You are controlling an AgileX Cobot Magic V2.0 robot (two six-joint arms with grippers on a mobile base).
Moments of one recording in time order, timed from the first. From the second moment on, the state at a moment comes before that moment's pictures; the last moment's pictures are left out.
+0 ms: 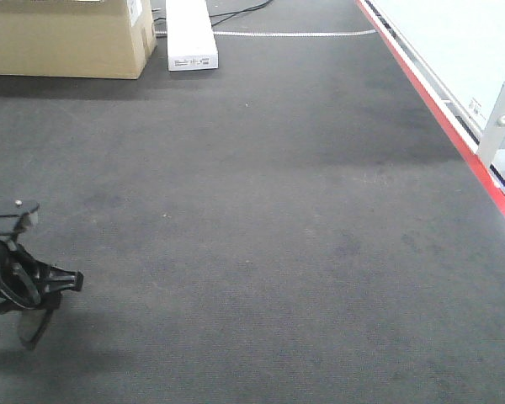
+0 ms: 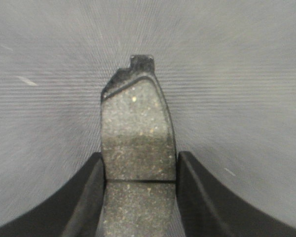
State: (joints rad) left arm -0.06 1.62 -0.90 -0.07 0.62 -0.03; right arm 0.24 0.30 -0.43 -0.12 0.49 0.23
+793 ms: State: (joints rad) left arm -0.06 1.27 -0.88 -0.07 0.68 0.01; right arm 0.24 0.30 -0.43 -0.12 0.49 0.23
